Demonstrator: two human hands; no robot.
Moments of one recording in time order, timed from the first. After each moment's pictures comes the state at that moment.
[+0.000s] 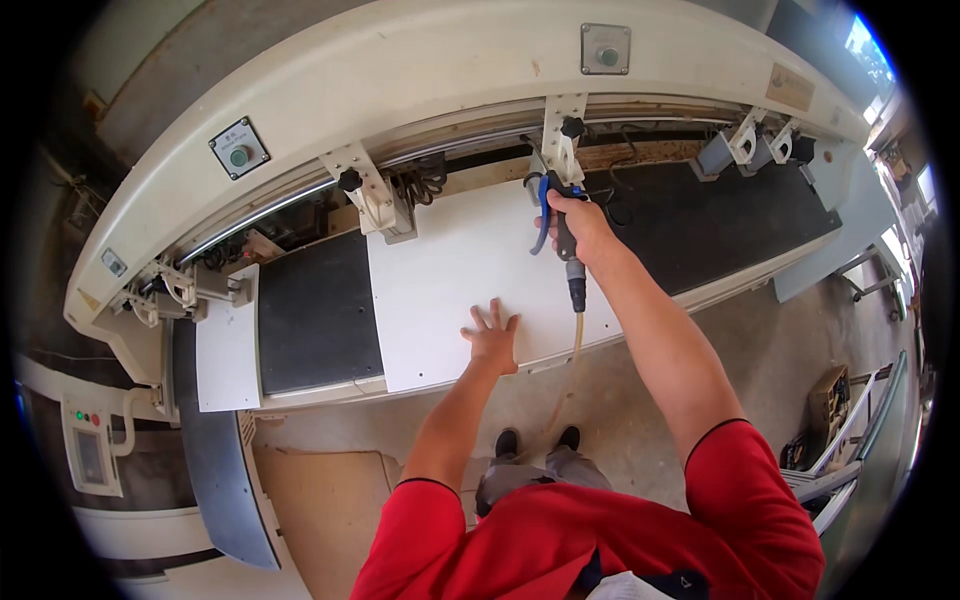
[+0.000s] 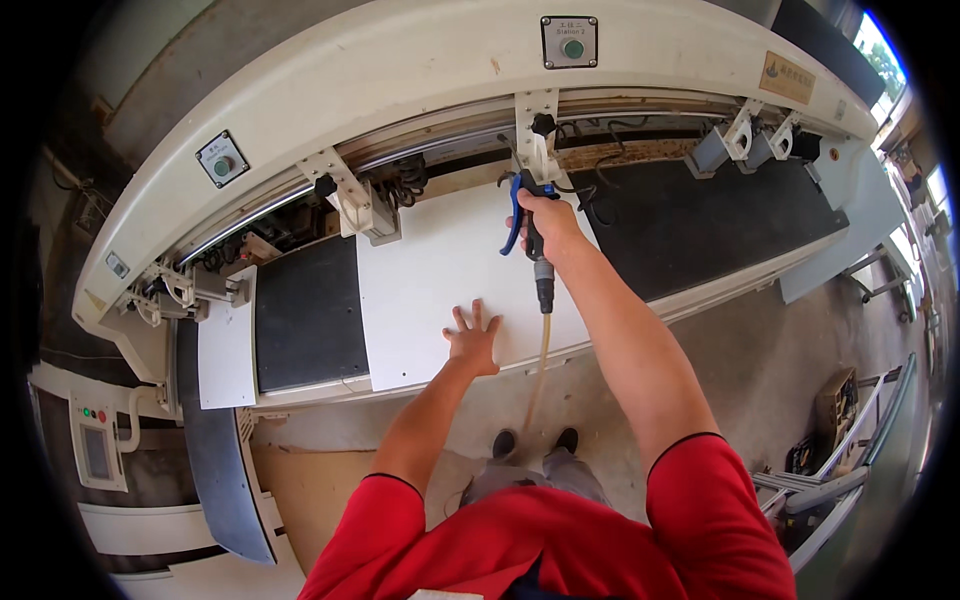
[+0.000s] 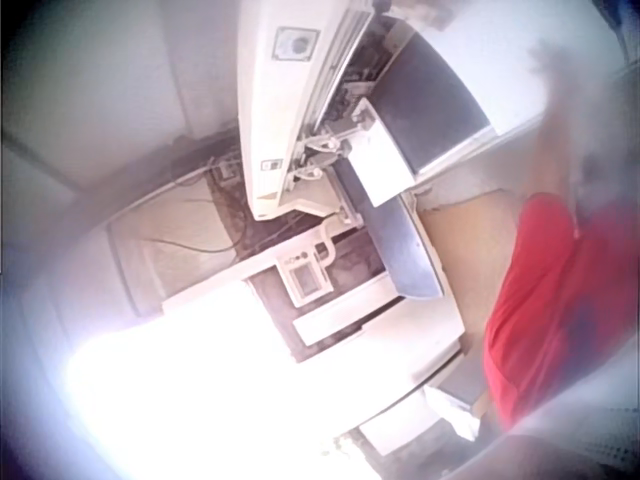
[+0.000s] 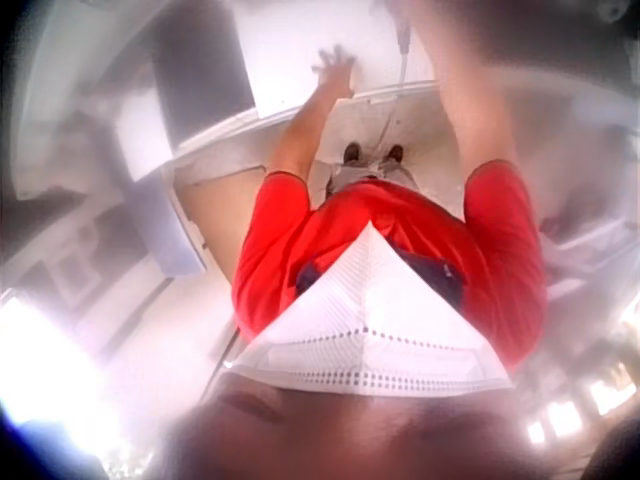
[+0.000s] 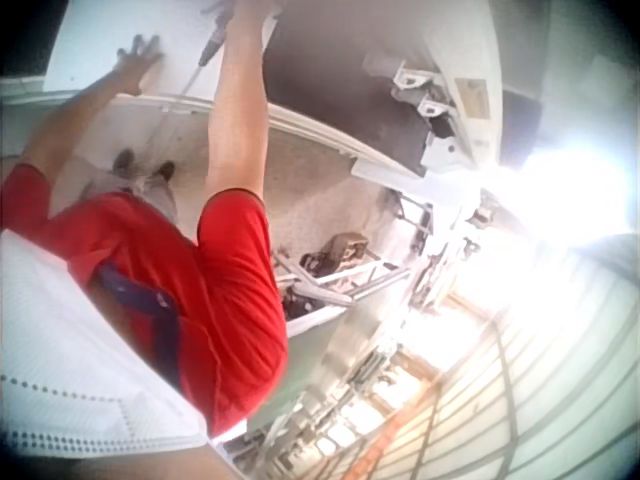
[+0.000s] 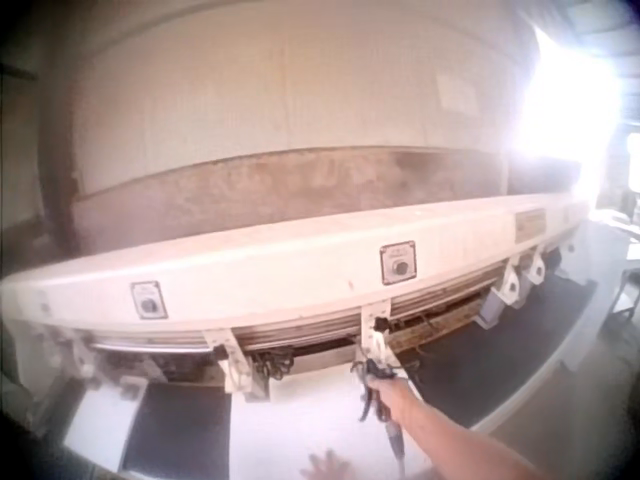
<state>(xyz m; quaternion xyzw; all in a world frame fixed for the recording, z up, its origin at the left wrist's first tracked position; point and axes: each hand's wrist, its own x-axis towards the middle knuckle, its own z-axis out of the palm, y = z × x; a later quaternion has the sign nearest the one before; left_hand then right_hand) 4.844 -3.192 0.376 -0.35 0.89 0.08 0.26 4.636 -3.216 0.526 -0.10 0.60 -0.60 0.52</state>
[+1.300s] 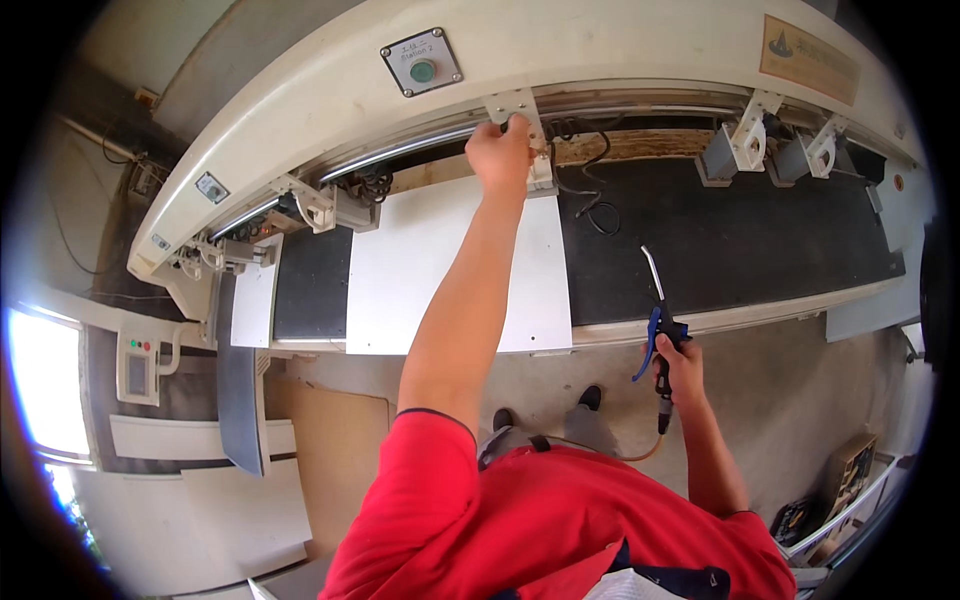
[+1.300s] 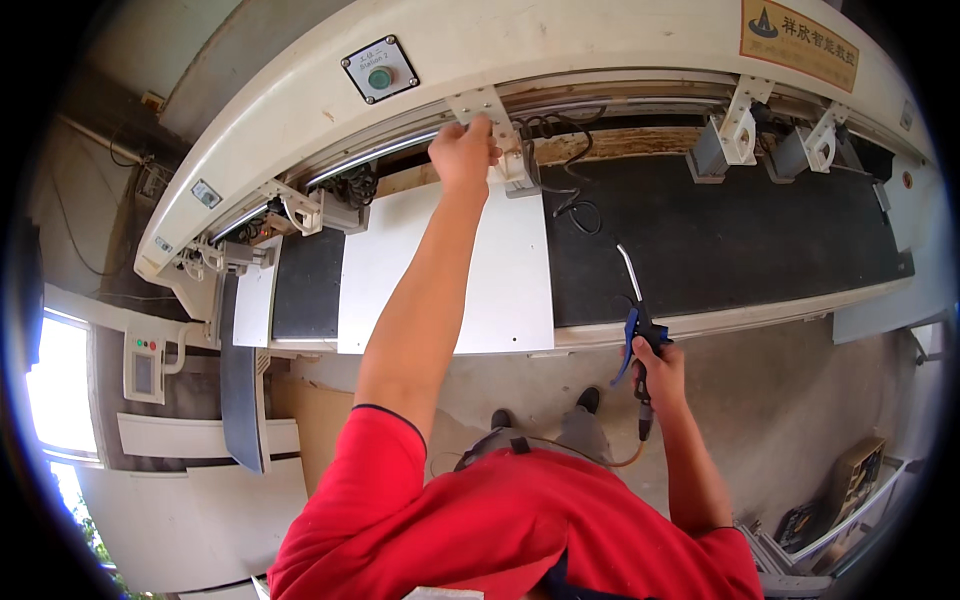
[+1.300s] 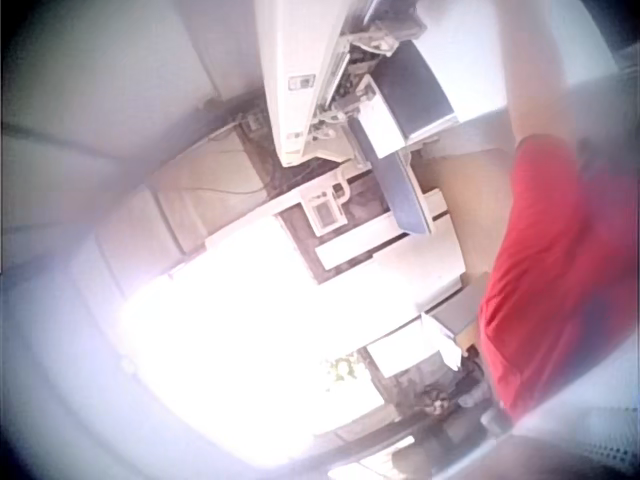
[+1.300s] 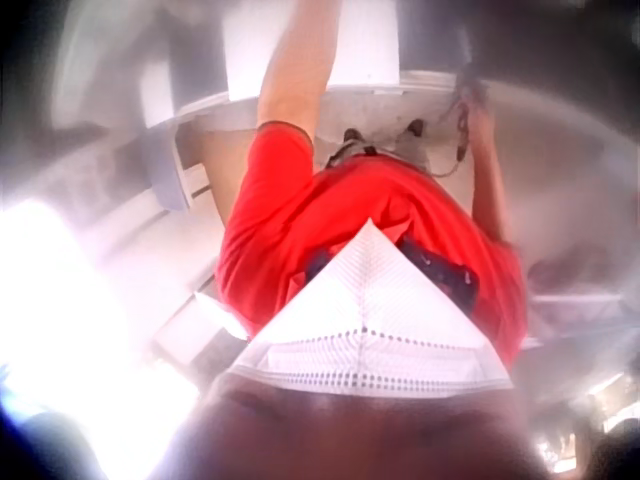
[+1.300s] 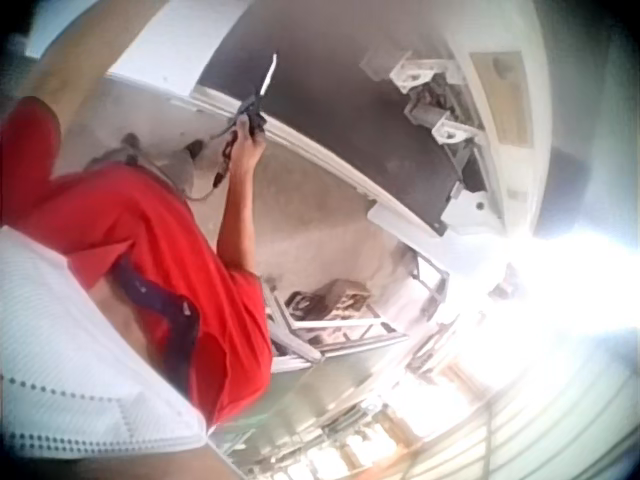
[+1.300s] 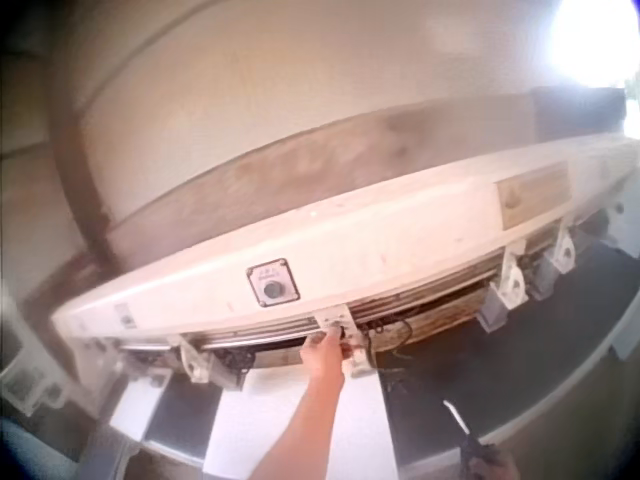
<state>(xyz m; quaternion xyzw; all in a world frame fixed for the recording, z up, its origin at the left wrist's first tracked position) 4.511 -3.262 0.568 -0.49 0.49 0.51 -0.51 4.381 -2.910 0.437 -0.18 0.64 -0.55 0.50</state>
